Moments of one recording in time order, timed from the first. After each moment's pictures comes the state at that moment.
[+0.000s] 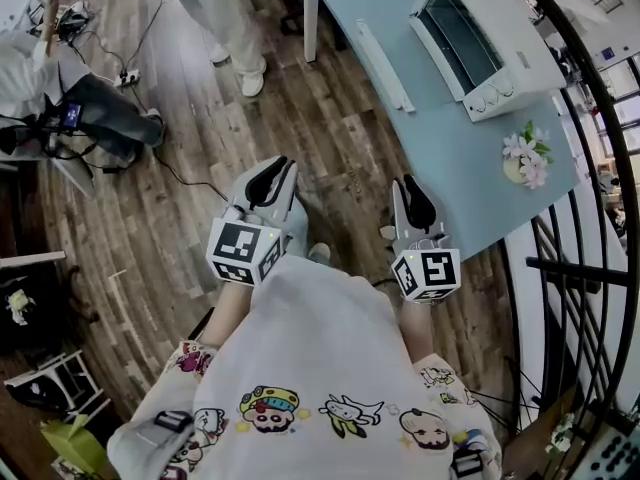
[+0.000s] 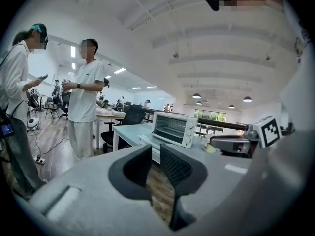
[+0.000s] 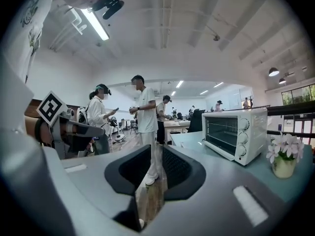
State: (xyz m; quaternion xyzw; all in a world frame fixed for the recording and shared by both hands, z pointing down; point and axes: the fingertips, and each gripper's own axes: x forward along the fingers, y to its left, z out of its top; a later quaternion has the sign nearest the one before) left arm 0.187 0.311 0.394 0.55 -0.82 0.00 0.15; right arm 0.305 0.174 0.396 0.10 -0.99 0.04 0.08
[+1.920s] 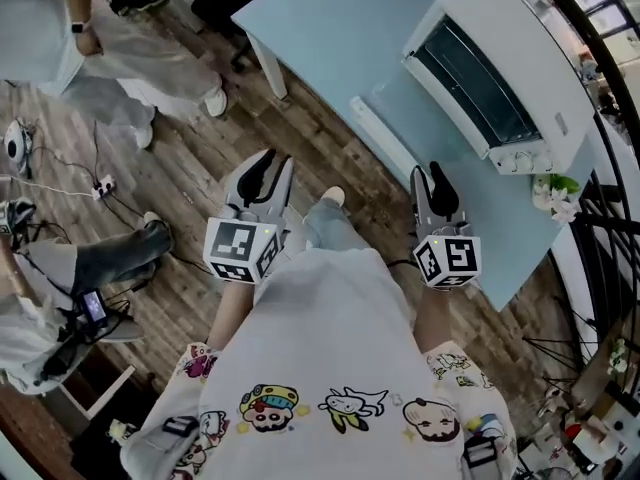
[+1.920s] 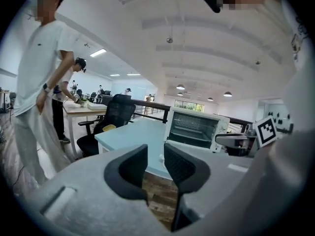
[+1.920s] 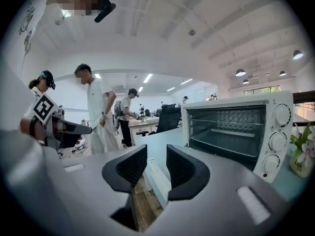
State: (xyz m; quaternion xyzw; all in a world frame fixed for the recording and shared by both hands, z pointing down) left arm -0.149 0.097 0.417 0.67 -0.72 0.05 0.18; right arm 0.050 -0.026 0.426 0.30 -0.94 0.09 0.10
